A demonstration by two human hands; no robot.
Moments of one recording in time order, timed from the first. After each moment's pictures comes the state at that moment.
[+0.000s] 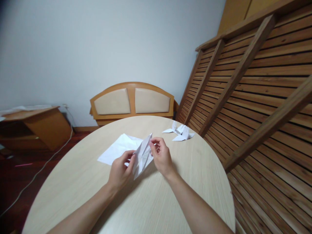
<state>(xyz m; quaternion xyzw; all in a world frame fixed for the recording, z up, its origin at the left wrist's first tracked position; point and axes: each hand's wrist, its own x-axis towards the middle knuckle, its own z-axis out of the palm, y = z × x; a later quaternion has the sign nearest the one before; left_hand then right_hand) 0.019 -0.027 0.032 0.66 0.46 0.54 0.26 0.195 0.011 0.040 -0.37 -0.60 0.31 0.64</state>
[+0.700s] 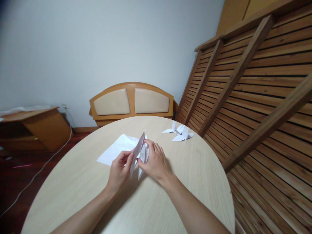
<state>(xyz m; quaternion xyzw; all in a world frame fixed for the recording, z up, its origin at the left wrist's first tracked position) 0.030 -0.030 0.037 0.57 0.43 0.61 0.35 0.187 -0.010 0.049 -0.45 -0.77 0.06 0.45</state>
